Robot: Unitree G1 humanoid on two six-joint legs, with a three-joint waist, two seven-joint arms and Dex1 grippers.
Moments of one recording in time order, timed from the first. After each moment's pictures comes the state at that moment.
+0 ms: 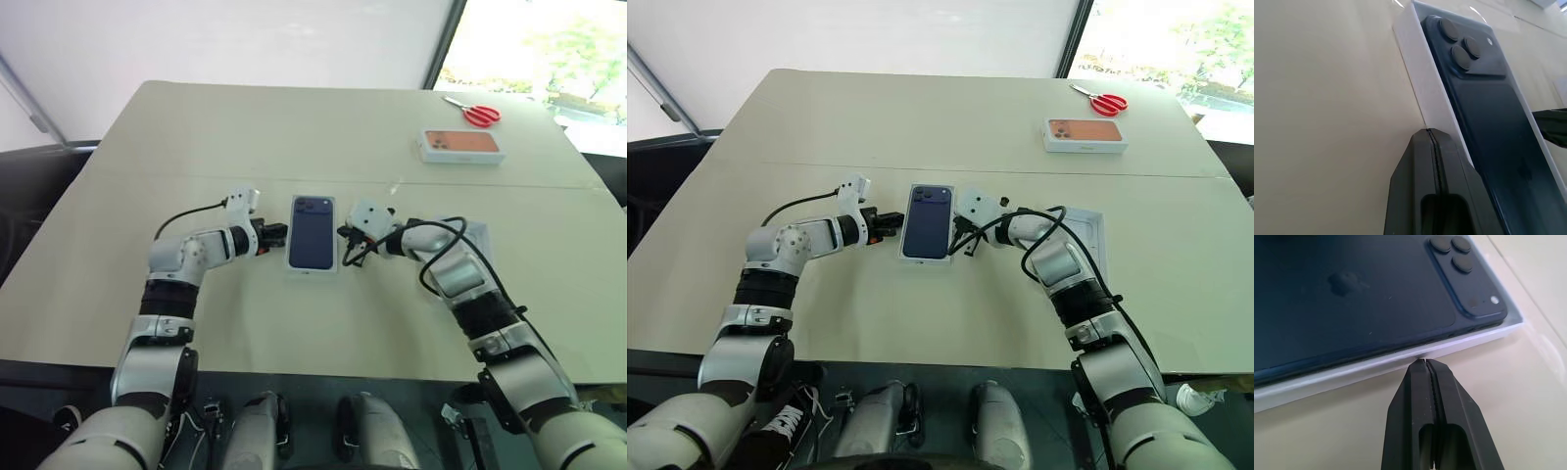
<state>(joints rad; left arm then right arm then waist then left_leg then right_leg) -0.76 0.29 0.05 0.41 -0.52 0.95 -0.48 -0.69 -0.42 0.29 0.35 -0.11 0.24 0.79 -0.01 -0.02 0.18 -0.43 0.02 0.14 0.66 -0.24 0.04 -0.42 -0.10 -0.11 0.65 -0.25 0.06</state>
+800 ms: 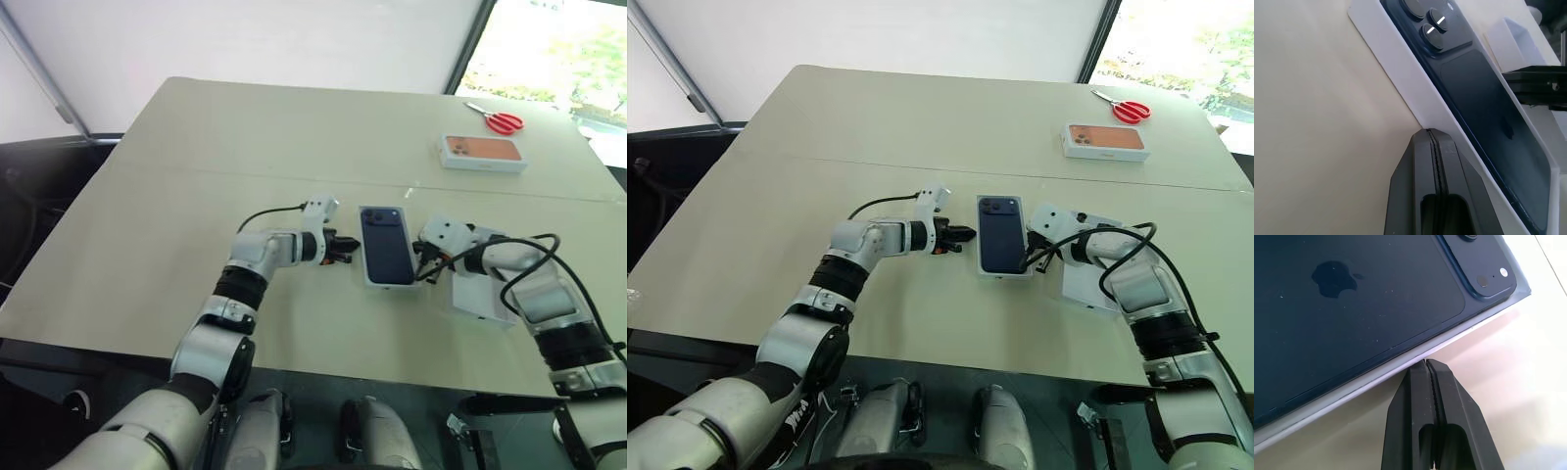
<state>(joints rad) -0.94 -0.02 -0.06 0.70 -0.33 0.81 -0.61 -0.47 -0.76 0.13 0.19 -0.08 0.28 0.88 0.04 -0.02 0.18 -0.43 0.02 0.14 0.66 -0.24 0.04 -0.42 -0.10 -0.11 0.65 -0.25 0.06</state>
